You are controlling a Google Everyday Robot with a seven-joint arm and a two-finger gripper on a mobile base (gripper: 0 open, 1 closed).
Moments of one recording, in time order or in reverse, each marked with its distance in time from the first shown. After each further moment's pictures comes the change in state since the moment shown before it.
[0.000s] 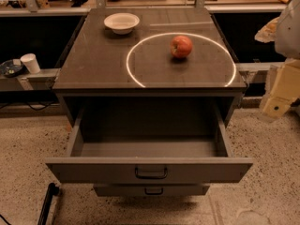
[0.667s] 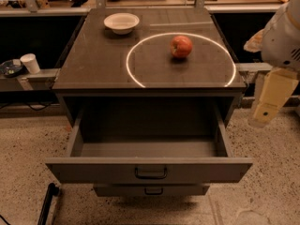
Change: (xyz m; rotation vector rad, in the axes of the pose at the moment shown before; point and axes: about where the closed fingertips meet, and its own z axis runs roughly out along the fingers) arm -0.002 0.003 0.023 -0.045 0.010 -0.021
